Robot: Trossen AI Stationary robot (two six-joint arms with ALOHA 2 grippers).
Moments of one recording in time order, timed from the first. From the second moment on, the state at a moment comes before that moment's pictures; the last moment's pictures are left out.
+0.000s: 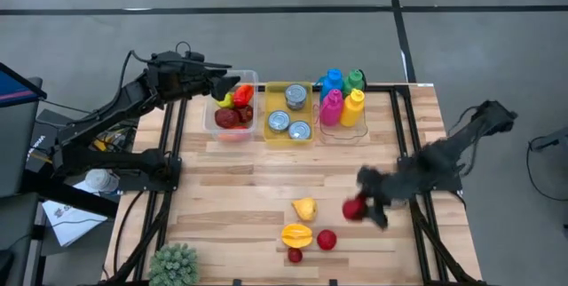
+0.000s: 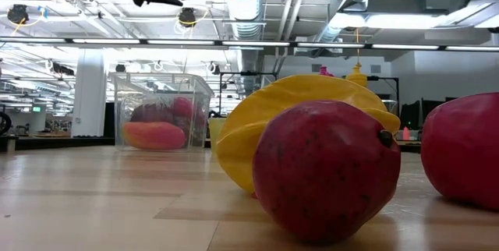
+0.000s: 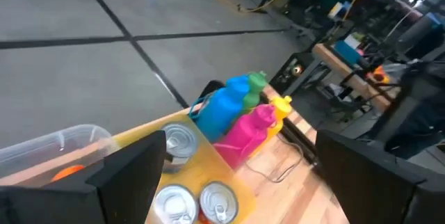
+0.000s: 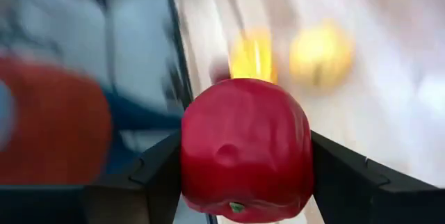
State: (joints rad) left arm 0.55 1.00 1.15 -0.44 -0.06 -0.50; right arm 0.62 1.17 1.09 -0.74 0.10 0.99
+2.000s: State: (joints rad) left arm 0.55 0.85 1.15 -0.38 -0.02 -0.53; right arm -0.25 2.10 1.94 -0.30 -0.11 0.00
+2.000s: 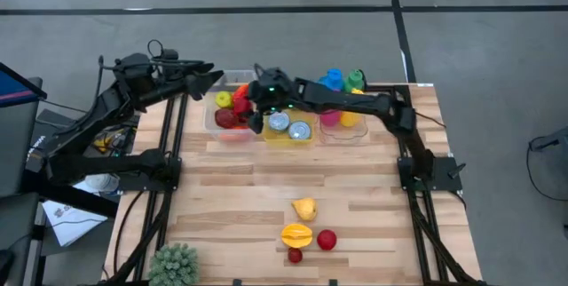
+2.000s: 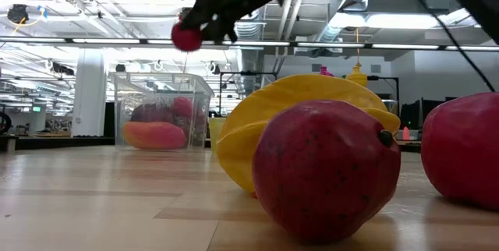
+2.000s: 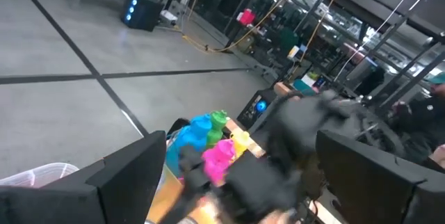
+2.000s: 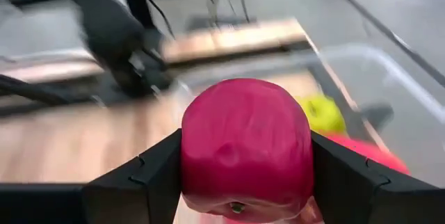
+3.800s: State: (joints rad) left arm 0.55 0.83 1.15 -0.38 -0.03 -0.48; right arm 0.44 1.41 1.44 -1.09 0.18 0.74
